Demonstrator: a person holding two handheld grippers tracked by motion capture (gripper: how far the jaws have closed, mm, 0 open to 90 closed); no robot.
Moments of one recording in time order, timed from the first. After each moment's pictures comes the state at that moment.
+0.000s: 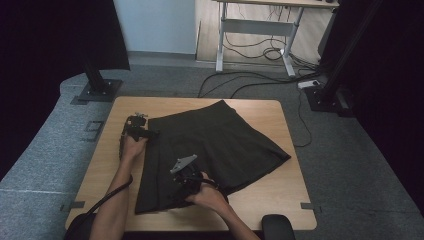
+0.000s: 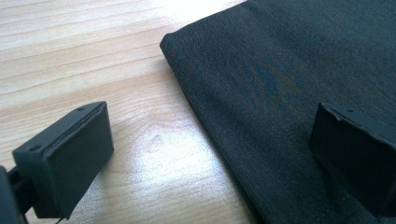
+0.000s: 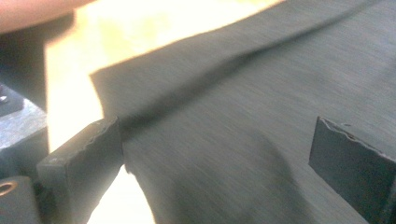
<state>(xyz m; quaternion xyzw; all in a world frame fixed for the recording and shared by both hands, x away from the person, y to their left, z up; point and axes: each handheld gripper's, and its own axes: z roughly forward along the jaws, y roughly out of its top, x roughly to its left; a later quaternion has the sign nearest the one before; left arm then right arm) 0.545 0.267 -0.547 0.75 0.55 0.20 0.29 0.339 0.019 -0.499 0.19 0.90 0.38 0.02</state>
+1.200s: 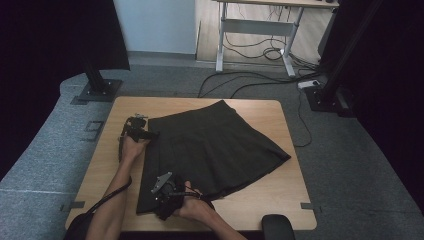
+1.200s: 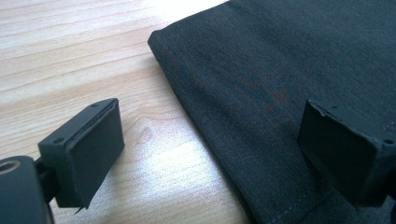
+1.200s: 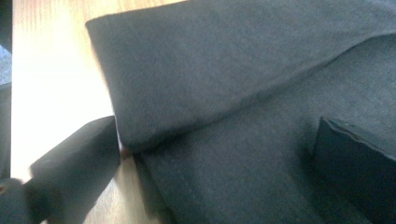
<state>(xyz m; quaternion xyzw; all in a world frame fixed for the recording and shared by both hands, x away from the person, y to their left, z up) 0.539 0.266 -0.547 0.76 0.54 0.20 0.31 0.317 0.069 -0.541 0.11 0.94 0.31 0.04</state>
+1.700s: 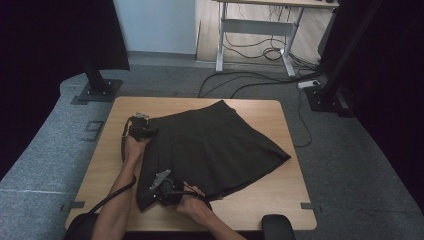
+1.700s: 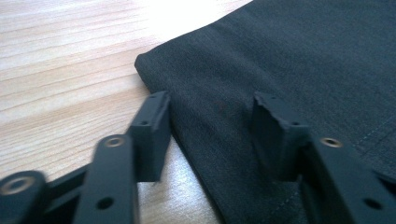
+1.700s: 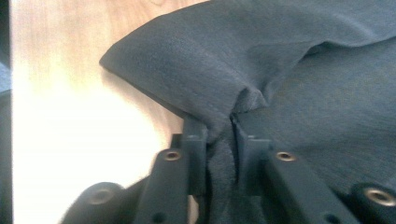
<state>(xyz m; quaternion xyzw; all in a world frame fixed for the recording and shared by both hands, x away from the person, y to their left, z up) 0.537 0.261 -0.544 0.76 0.52 0.20 0.34 0.318 0.071 -0.528 0.12 0.94 0.31 0.06</state>
